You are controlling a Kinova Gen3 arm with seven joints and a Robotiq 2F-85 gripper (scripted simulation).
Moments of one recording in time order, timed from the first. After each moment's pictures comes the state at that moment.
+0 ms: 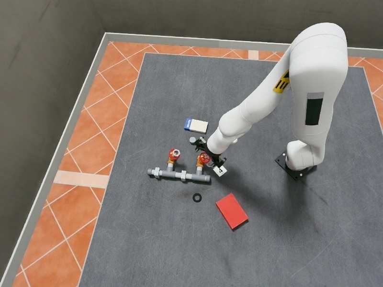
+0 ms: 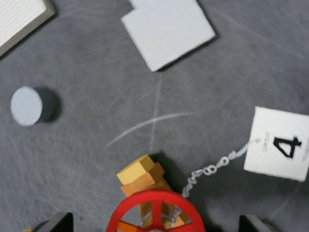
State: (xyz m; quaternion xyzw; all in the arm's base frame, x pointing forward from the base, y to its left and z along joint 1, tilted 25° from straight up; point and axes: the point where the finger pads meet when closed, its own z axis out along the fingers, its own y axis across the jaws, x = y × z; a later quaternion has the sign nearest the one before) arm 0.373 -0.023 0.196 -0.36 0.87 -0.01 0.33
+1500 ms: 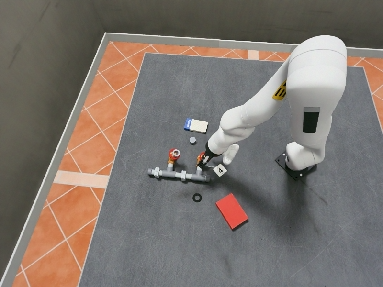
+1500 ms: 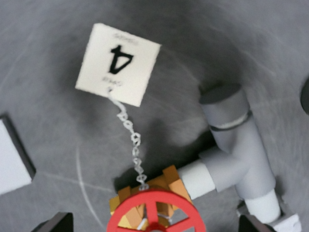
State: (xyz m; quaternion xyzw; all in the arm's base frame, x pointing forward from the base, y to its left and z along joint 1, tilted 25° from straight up) arm 0.373 -0.023 0.196 0.29 0.89 0.21 0.26
